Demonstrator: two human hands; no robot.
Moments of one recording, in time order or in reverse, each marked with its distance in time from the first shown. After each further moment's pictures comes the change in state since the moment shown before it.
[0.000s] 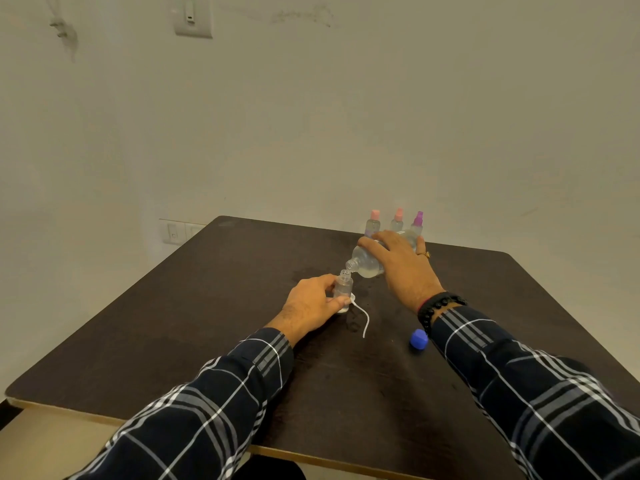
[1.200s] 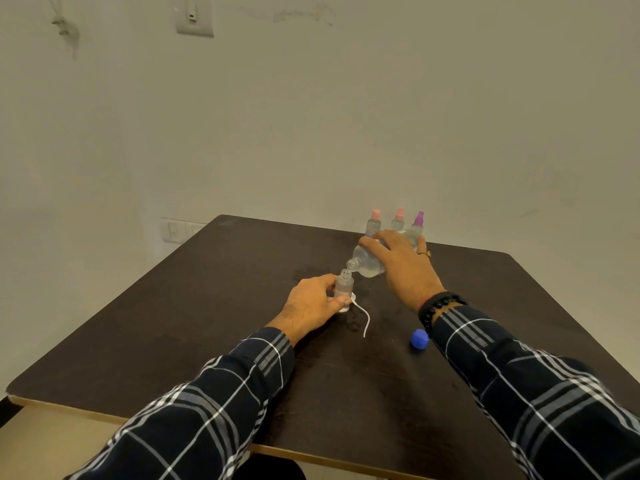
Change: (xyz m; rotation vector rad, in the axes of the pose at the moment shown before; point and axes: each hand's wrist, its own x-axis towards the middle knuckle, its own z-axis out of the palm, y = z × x) left_hand -0.002 0.001 -0.002 -0.021 -0.018 -0.002; right_hand 0.000 -0.002 -0.002 0.008 0.012 -0.009
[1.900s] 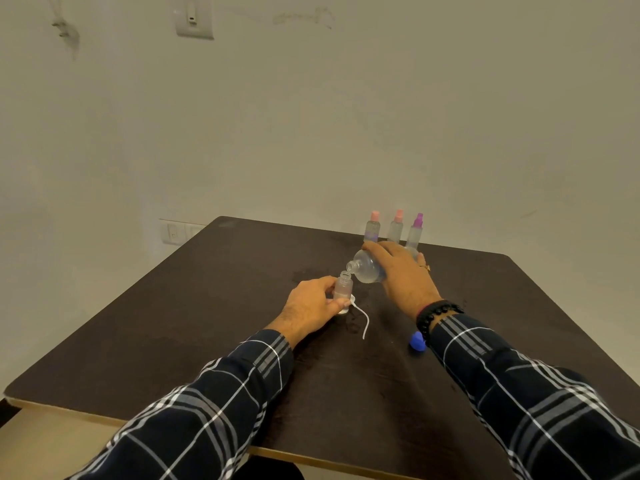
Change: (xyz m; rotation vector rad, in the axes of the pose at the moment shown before) left_hand -0.002 0.002 -0.001 -0.015 -0.001 0.001; right_hand -0.005 -0.003 0.006 0.163 -0.079 0.120
